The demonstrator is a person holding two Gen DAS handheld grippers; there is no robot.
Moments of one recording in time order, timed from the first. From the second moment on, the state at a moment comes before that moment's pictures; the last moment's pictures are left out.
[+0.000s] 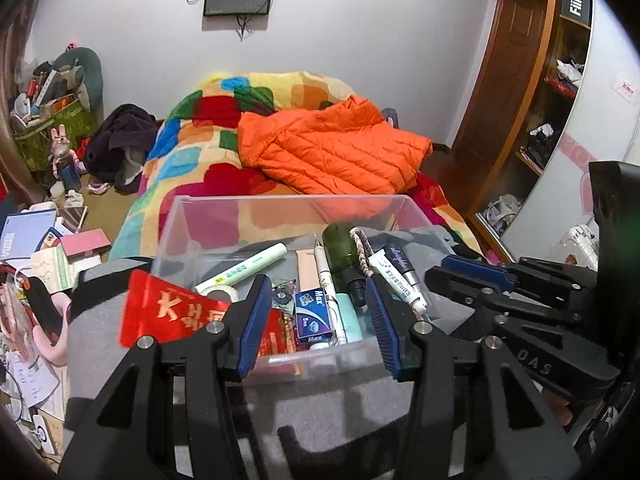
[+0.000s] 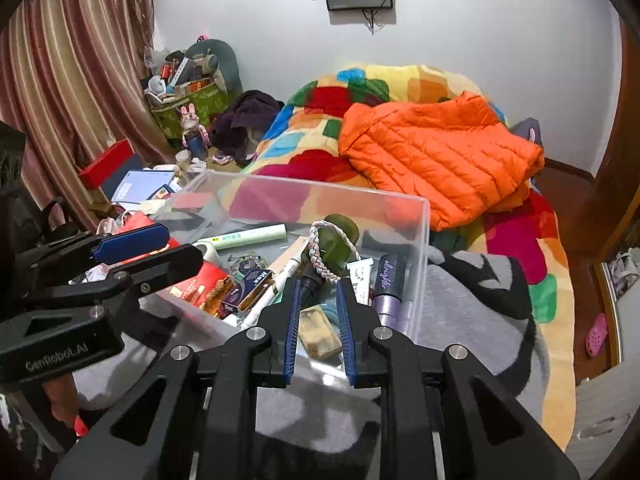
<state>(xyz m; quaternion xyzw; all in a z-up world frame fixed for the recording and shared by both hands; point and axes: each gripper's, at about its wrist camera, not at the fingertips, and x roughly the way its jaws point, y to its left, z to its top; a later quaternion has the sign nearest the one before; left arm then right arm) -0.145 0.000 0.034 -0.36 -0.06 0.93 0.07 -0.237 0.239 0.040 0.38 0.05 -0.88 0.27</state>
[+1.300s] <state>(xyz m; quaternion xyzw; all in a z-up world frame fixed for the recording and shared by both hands) -0.060 -0.017 0.021 -0.31 -0.05 0.95 0.01 -0.160 0.245 0.042 0.33 0.06 -0.91 0.25</state>
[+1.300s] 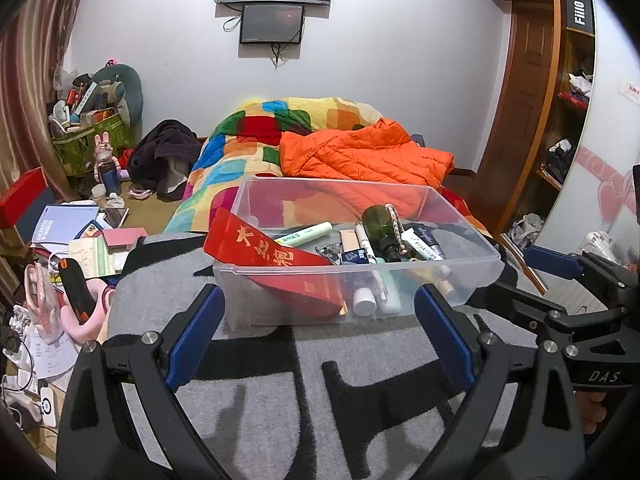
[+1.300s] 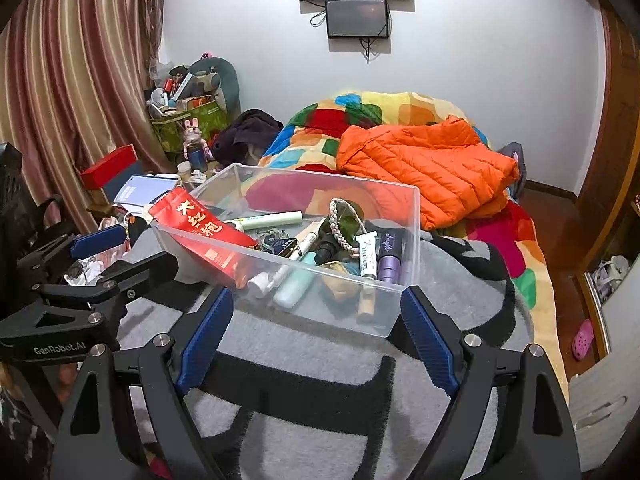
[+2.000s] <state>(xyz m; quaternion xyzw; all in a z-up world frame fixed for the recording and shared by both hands) -0.061 -0.015 0.021 -0.31 -0.05 0.95 0.01 -0.160 0.247 0.042 0.33 0.05 -0.91 0.25</state>
